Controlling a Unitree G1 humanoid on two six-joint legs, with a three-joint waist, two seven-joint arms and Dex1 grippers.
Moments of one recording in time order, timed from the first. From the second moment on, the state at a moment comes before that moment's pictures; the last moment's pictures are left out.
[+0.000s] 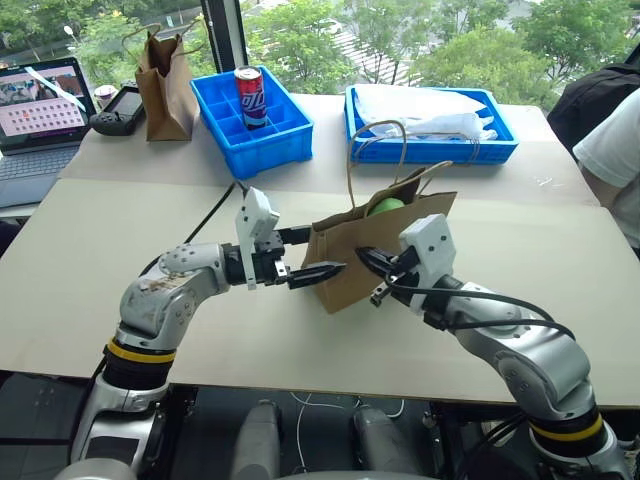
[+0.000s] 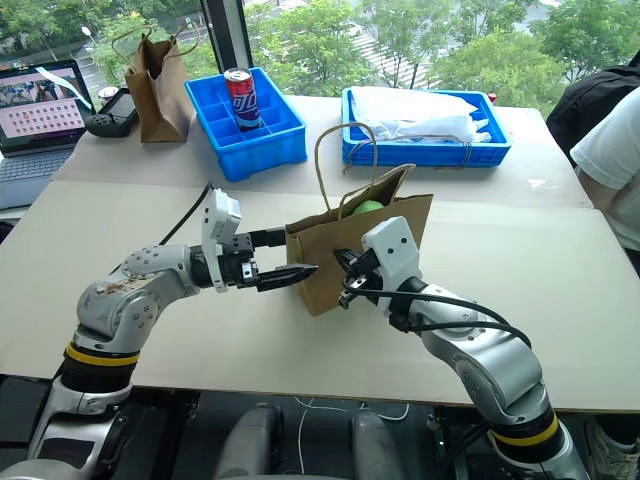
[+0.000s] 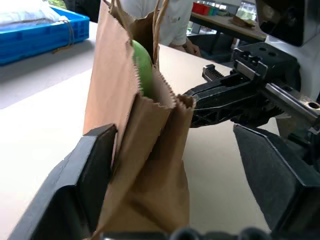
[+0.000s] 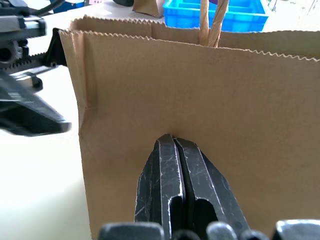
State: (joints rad) left arm -0.51 0.47 -0.07 -0.20 -0.59 0.66 -0.89; right arm -0.28 -0.52 0.15 -0.66 0.56 0.80 0.20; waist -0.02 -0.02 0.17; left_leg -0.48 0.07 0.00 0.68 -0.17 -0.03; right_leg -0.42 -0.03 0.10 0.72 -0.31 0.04
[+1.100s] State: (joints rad) left arm -0.76 0.50 -0.14 0.24 -0.49 0.40 -1.48; right arm 0.46 -0.88 -0.63 -0.80 0.67 0.90 0.68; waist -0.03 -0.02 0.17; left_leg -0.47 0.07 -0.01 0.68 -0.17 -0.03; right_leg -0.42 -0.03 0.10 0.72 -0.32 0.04
